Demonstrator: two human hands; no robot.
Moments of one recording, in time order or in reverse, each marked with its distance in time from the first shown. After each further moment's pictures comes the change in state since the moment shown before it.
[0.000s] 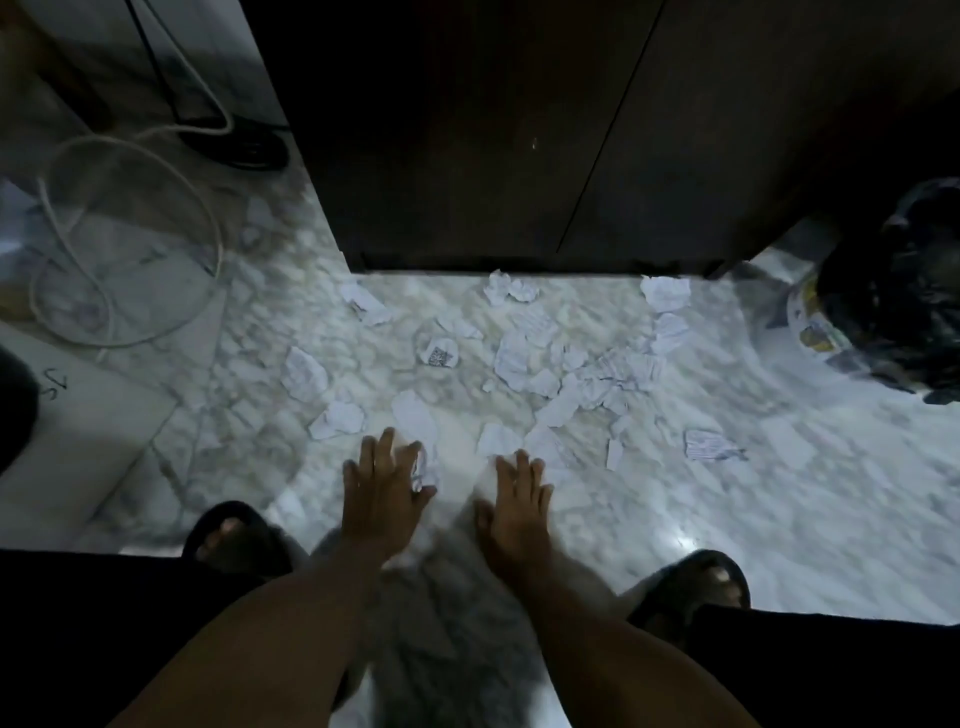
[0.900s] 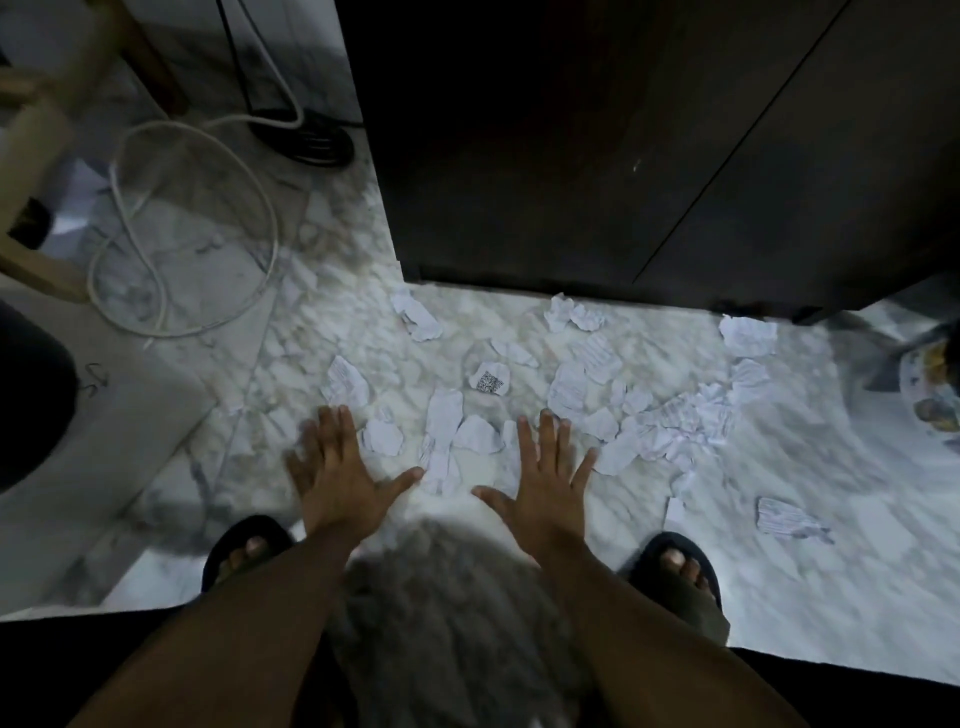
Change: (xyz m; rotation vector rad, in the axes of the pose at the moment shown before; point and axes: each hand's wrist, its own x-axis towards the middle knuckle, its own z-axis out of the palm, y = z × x) left_hand 0.043 -0.078 -0.014 -0.146 0.038 -0.415; right_hand 0.094 -0.020 -0.009 -0.370 0.031 -0.129
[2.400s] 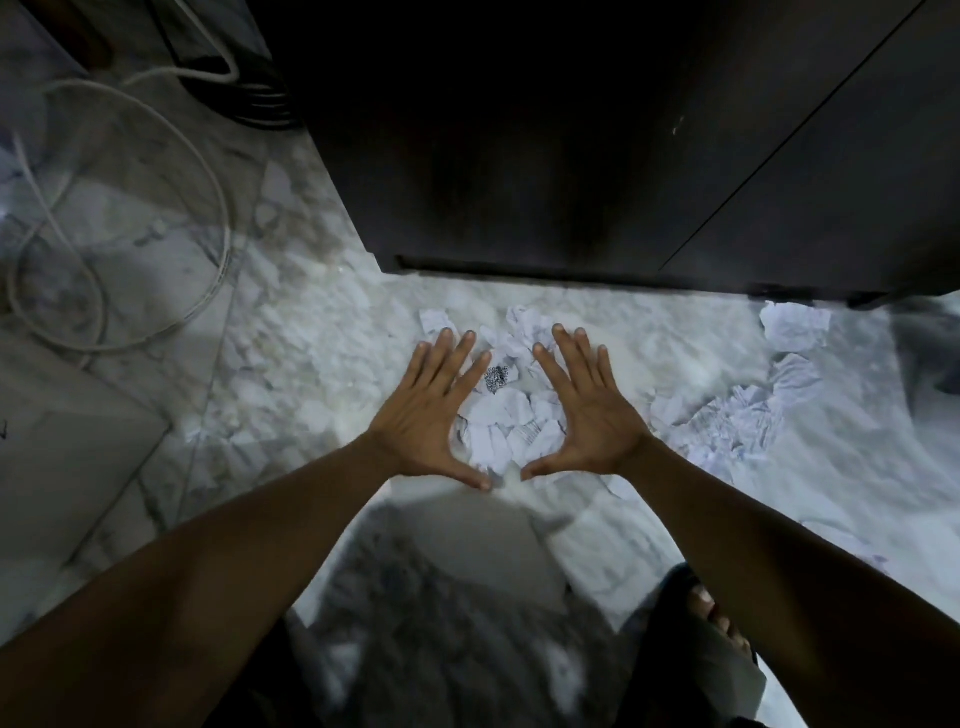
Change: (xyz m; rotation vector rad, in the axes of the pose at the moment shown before) left_hand 0.113 0.109 0.002 0.202 -0.081 0.961; right_hand 0.138 0.076 -0.059 -0.007 -0.121 -0.471
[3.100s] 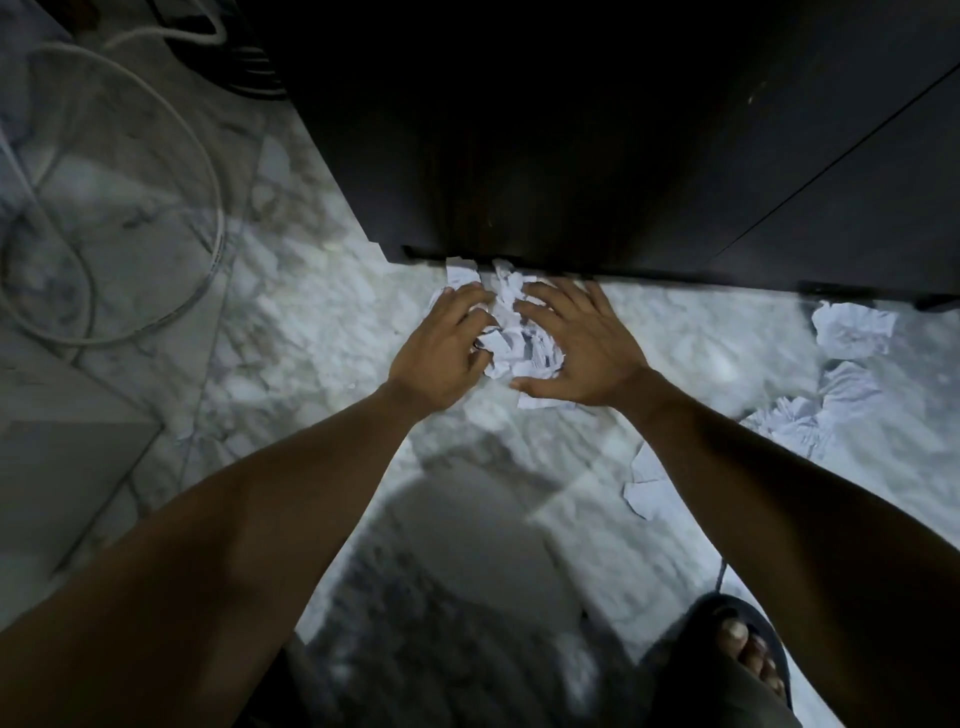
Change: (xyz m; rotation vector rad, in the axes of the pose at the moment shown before) left_hand 0.064 -0.039 0.004 -0.263 0.364 -0.093; right_hand 0.091 0.021 -0.008 -0.083 0.209 -0.114
